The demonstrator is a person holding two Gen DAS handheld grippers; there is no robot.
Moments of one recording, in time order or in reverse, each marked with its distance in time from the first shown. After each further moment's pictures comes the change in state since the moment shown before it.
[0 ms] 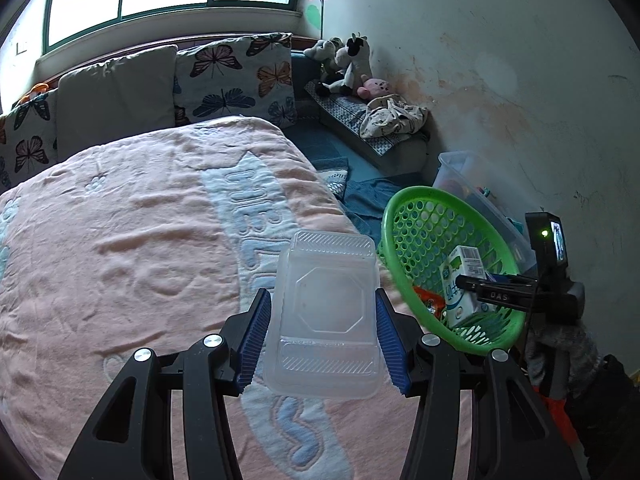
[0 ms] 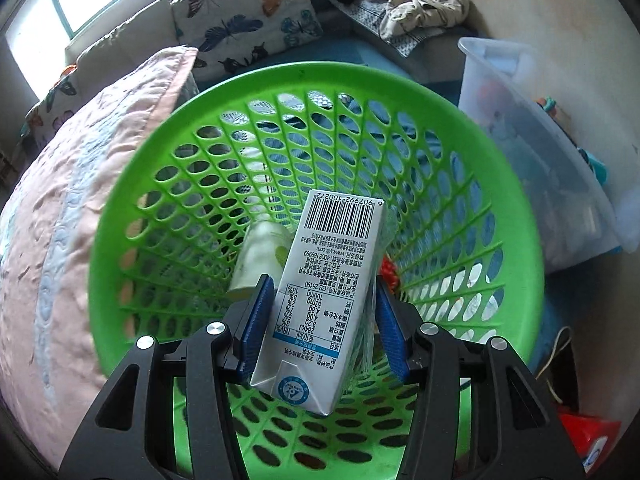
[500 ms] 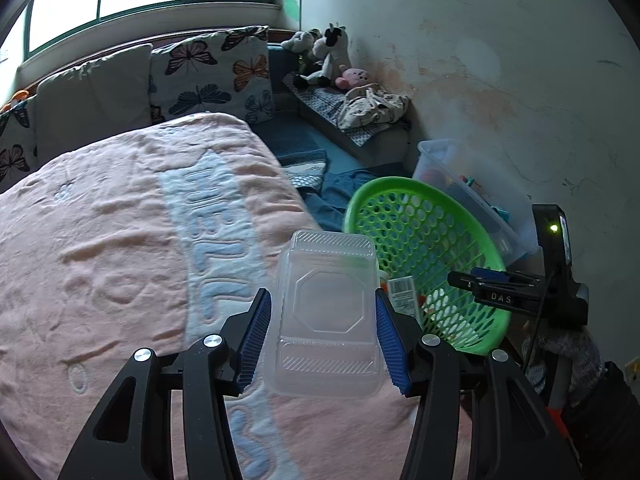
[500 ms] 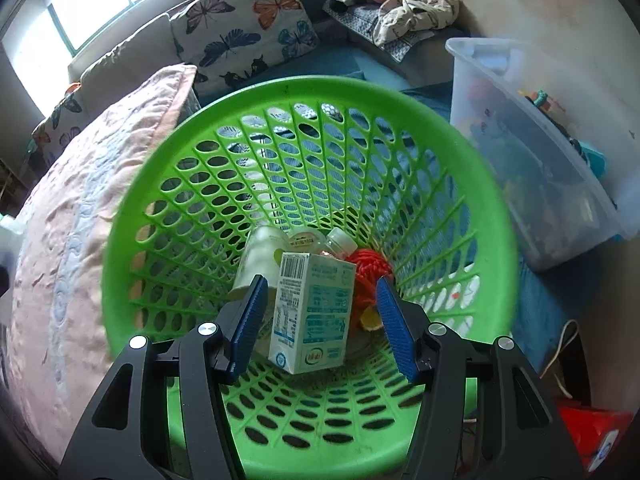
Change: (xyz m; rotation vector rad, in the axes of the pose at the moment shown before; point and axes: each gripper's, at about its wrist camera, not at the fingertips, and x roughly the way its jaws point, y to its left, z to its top) left arm 0.021 -0.037 0.006 0.037 0.028 -0.049; right arm -0.029 -0.014 -0.007 0.025 -0.047 0.034
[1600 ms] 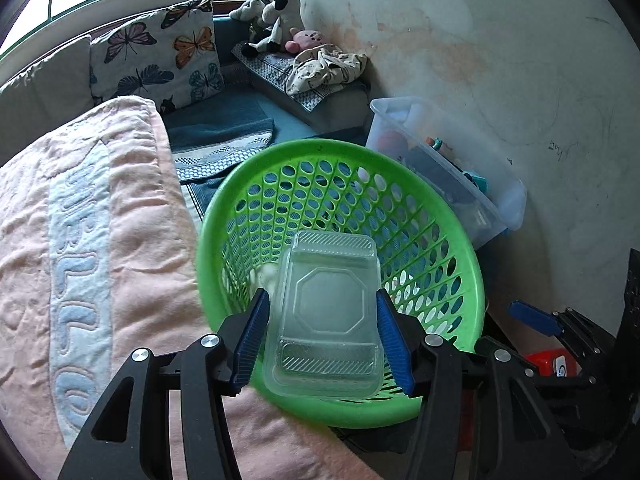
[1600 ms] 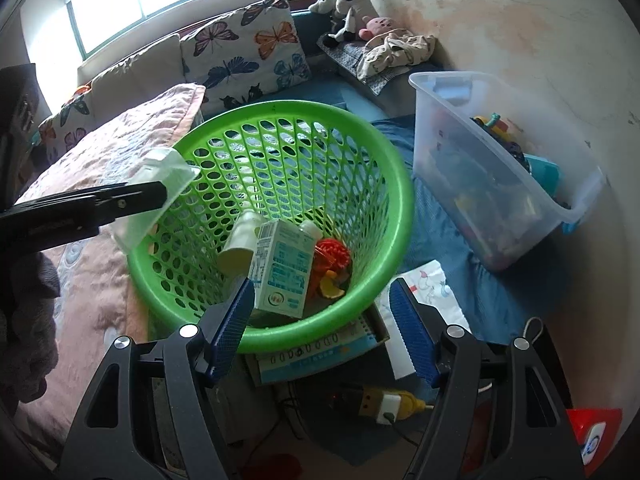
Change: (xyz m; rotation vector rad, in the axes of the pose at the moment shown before) left arm 0.086 -0.095 0.011 0.063 0.117 -0.074; right arm -0.073 -0.019 -0.064 -0.035 -0.126 -0.054
